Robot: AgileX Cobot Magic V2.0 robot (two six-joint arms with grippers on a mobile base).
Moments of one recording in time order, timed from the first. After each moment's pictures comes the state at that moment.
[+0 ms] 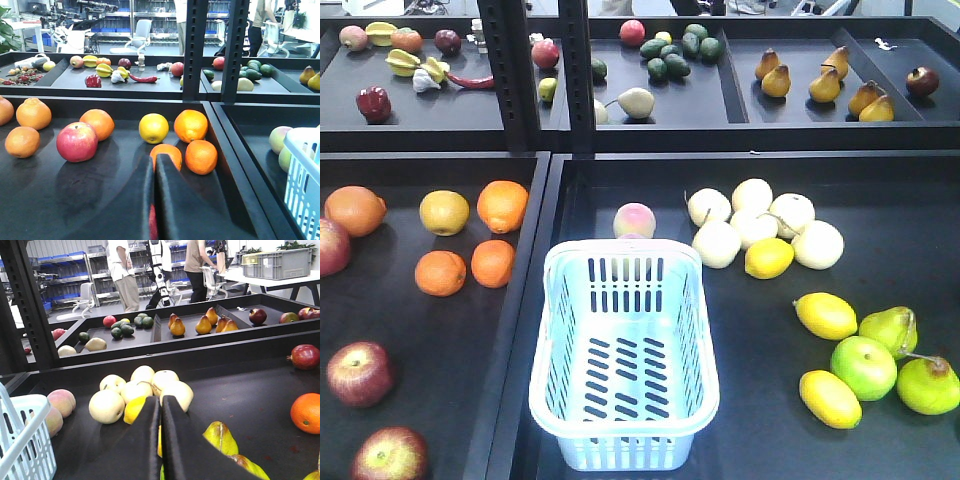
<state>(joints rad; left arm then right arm) 0.11 -0.01 0.03 0.04 0.13 -0.08 -0.05 -0.01 0.03 -0.17 0.09 0.25</state>
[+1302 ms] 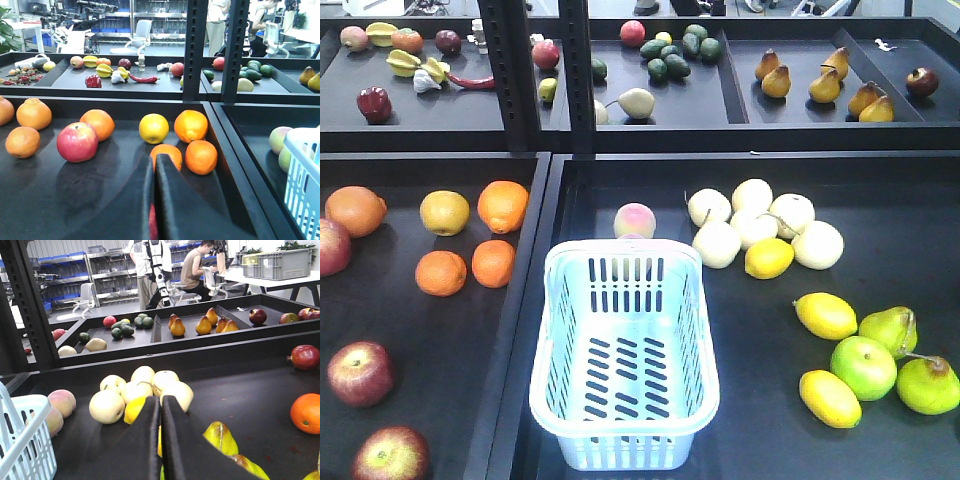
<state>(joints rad) 0.11 -0.01 0.03 0.04 0.13 -0.08 -0.05 -0.01 0.03 -0.17 0.09 0.25</state>
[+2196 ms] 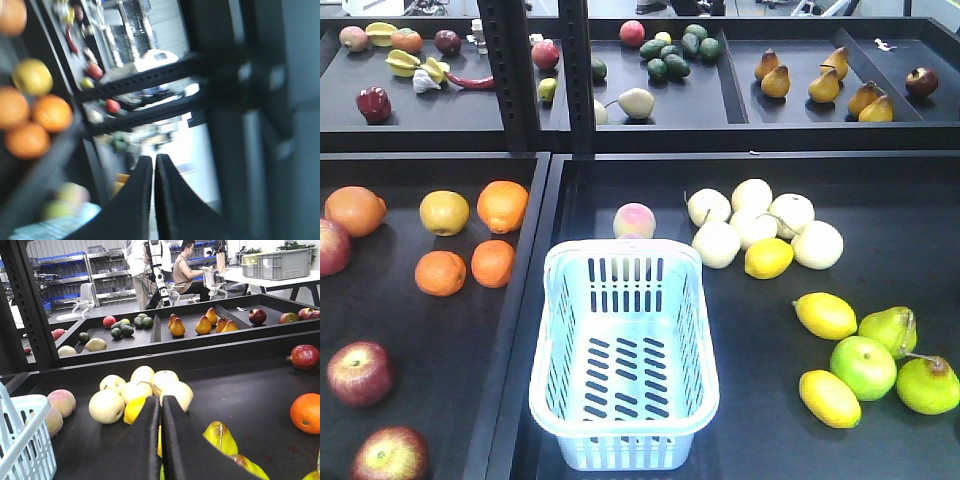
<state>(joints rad) 0.11 -0.01 0.02 -0.80 0.02 -0.69 -0.05 -0.01 0.03 -0.17 0.09 0.25</state>
